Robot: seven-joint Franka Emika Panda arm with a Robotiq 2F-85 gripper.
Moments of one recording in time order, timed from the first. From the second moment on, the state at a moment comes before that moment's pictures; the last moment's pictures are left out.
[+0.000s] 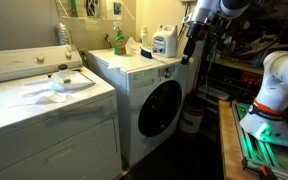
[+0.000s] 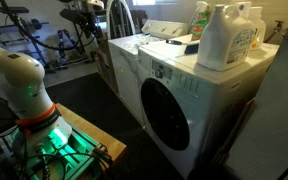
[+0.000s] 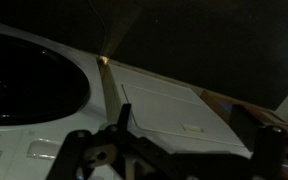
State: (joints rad) arm 0.16 -0.59 0.01 -2.59 0.29 2.21 0.00
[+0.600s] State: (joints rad) arm 0.14 -0.59 0.01 -2.59 0.28 2.24 0.01
